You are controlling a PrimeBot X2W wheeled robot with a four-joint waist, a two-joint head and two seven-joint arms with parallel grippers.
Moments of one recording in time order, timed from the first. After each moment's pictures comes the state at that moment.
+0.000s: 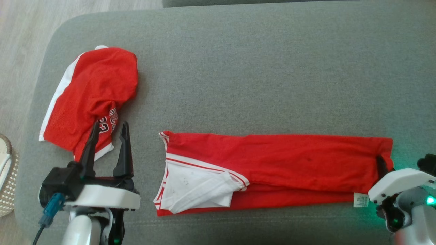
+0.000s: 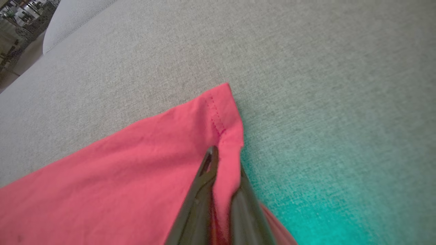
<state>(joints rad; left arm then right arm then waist) -0.03 0.05 -0.08 0.05 -0.21 -0.06 -0.26 -0.27 -0.07 -0.37 0.68 0.32 0.13 0.05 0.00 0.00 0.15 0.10</state>
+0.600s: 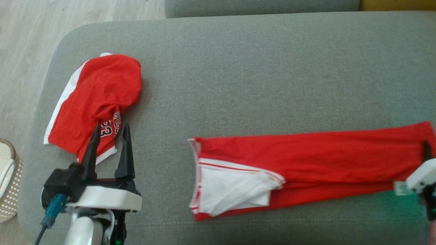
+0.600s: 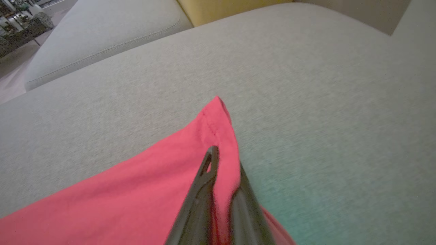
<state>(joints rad) -0.02 0.05 -0.10 0.06 -0.23 -0.04 -0.26 -0.29 -0.14 -0.51 0.56 0.17 0.13 0.08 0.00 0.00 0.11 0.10</state>
